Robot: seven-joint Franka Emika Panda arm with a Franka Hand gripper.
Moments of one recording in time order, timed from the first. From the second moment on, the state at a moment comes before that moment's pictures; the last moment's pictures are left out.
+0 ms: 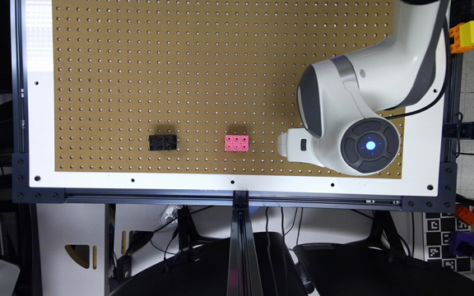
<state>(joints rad) 0.18 0.70 0.13 -1.75 -0.02 2.49 1.06</state>
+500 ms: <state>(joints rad) 0.18 0.71 0.13 -1.73 -0.02 2.49 1.06</state>
